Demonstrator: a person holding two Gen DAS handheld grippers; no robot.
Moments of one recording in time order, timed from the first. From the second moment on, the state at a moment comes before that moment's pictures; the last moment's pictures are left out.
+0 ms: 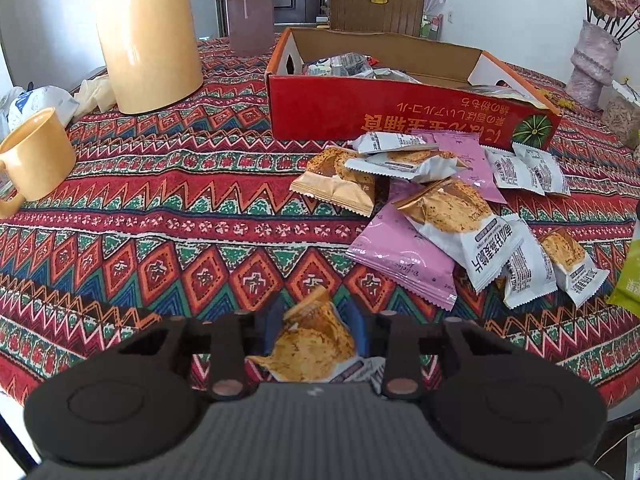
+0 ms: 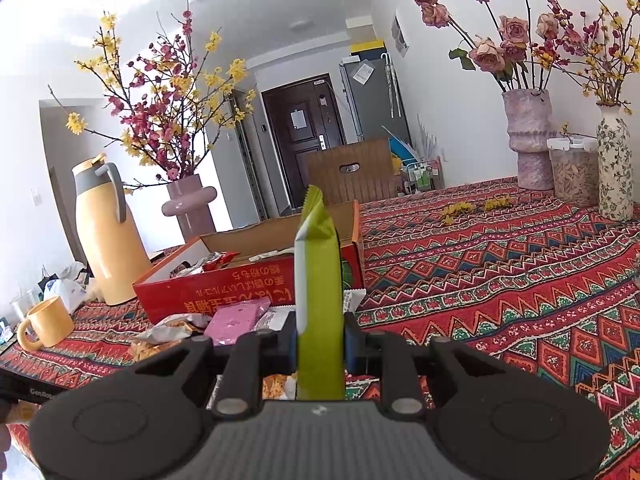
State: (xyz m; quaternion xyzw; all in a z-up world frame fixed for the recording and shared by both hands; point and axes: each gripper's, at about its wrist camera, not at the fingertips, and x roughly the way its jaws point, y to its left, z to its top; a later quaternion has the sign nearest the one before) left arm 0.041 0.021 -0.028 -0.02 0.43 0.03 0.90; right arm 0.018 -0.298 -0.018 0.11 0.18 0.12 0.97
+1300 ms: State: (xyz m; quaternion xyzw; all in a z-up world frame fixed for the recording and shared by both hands) left arm 0.015 0.005 -0.024 0.00 0.42 0.04 0.91; right arm 0.006 -0.307 -0.021 0.13 0.17 0.15 0.96
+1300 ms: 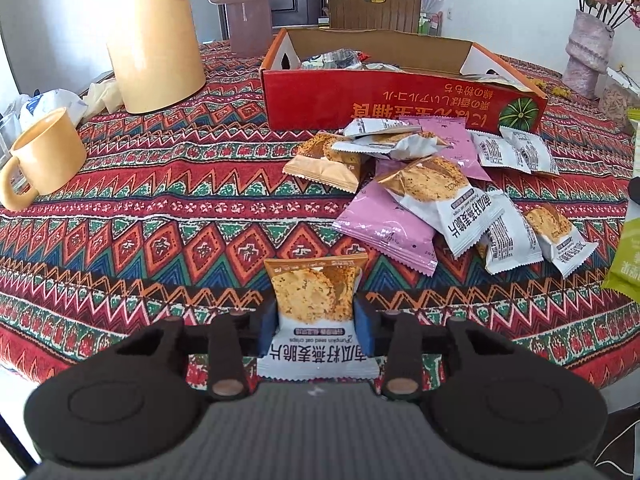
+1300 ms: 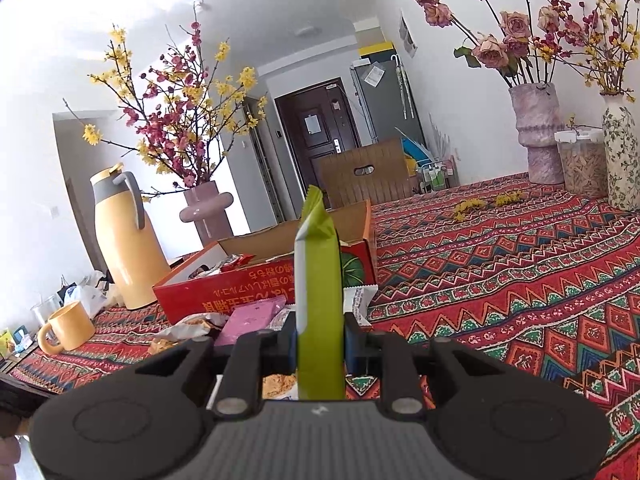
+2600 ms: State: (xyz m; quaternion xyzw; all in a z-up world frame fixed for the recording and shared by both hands) left arm 0.149 0.004 0.073 -0.02 0.25 0.03 0.97; right arm 0.154 -0.230 0.067 0.10 0.11 0.19 0.97
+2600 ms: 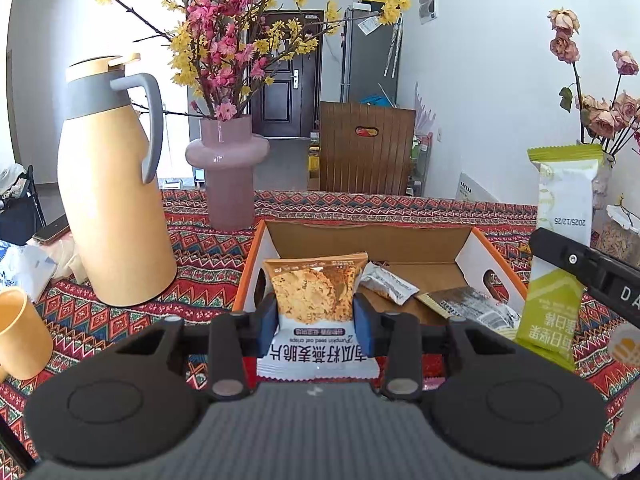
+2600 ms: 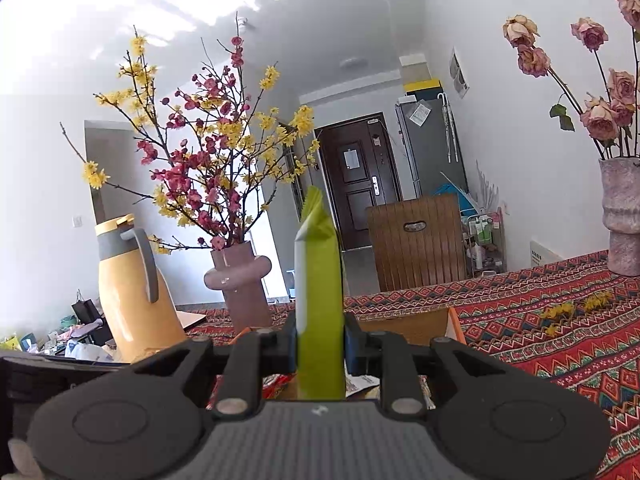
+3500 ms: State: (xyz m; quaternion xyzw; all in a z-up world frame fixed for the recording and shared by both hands) left arm 0.217 0.013 0.018 -0.04 0.24 0.06 0.97; right arm 0.267 -0.196 0.011 0.13 0.22 0.18 0.95
